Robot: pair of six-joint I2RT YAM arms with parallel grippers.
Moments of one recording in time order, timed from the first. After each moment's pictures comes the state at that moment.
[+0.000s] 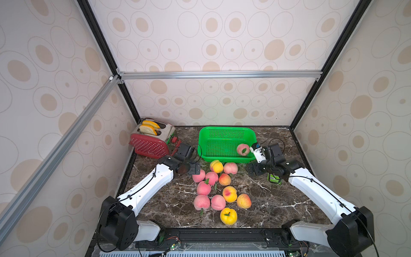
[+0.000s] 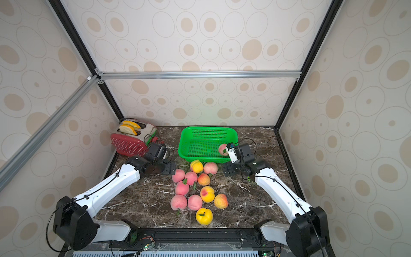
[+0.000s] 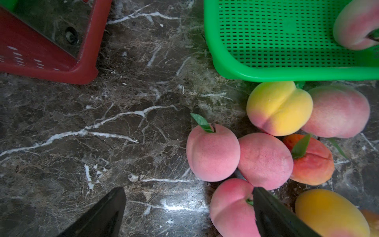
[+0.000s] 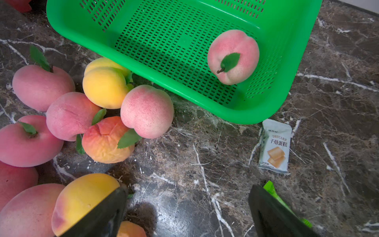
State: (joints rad) left arm -0.48 1.37 1.09 -0.76 -0.15 -0.40; right arm 0.49 1.22 0.97 -0.65 -0.05 -0.03
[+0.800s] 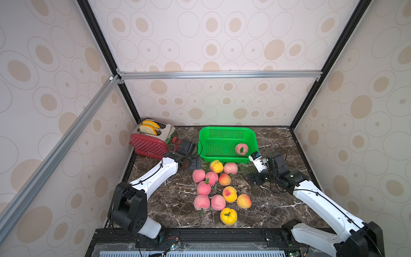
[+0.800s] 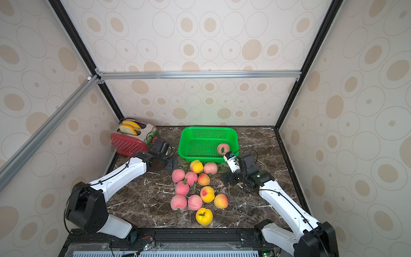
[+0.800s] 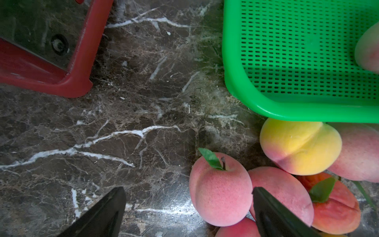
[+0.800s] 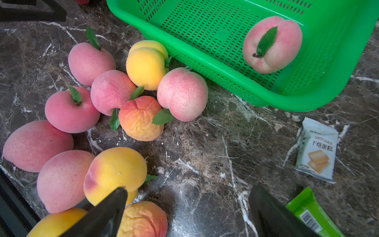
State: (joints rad) left arm -0.43 1.50 1.12 -0.66 -0.14 -0.42; right arm 0.51 1.07 0.79 -0.56 -0.19 -0.06
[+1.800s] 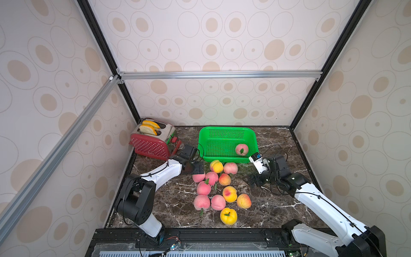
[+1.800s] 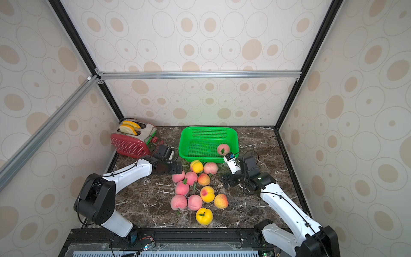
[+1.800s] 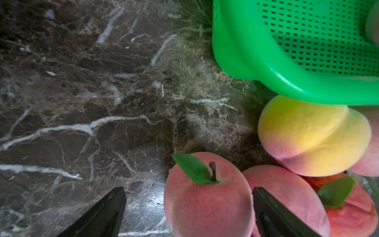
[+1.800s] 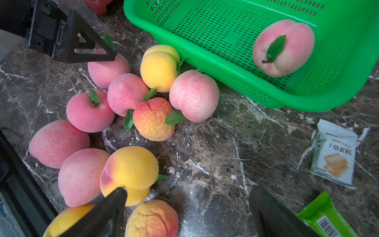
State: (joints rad) left arm -0.44 1.61 1.02 -0.51 0.02 -0.45; right arm 0.51 1.04 0.78 -0.55 -0.24 -0.04
